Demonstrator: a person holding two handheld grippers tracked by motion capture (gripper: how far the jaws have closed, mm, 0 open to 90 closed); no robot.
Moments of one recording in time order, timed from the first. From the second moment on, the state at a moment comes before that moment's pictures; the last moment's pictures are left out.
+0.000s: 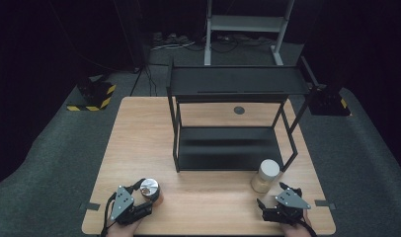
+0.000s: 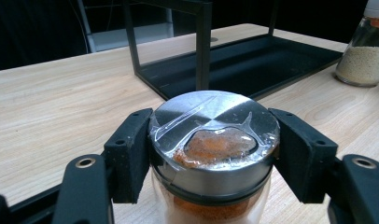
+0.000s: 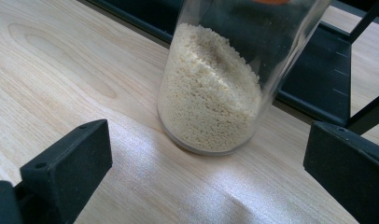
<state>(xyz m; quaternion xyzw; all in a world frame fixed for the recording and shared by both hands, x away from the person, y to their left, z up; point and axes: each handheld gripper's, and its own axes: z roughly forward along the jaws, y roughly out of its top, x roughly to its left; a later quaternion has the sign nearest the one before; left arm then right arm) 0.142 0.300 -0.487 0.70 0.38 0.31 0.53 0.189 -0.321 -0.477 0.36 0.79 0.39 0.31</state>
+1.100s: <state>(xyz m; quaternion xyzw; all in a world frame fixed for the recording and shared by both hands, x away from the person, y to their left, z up) 0.143 0.293 -0.452 0.69 0.36 0.29 0.56 0.190 -0.325 -0.477 0.36 0.79 0.40 0.31</state>
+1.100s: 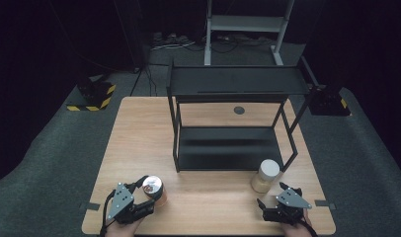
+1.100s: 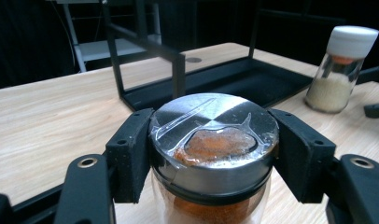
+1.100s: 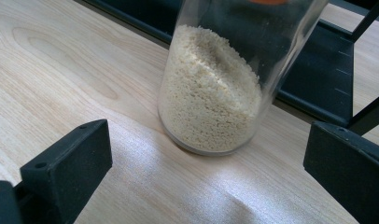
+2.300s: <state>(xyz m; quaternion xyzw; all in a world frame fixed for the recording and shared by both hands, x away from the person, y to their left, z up) 0.199 0.230 -0.361 0.68 0.30 0.29 0.60 0.193 -0.328 -0.476 0.35 0.79 0.40 0.30</state>
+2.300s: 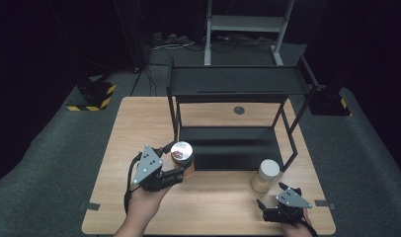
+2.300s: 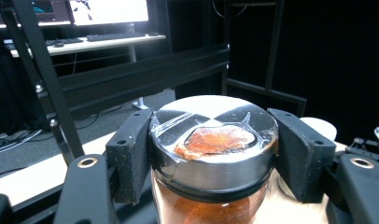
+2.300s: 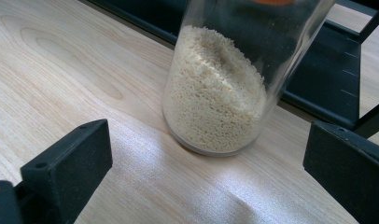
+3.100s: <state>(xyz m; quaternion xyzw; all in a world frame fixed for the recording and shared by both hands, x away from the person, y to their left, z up) 0.233 0.207 -0.326 0.67 0.29 0.29 0.62 0.191 -0.330 -0.478 0.35 0.79 0.41 0.30</state>
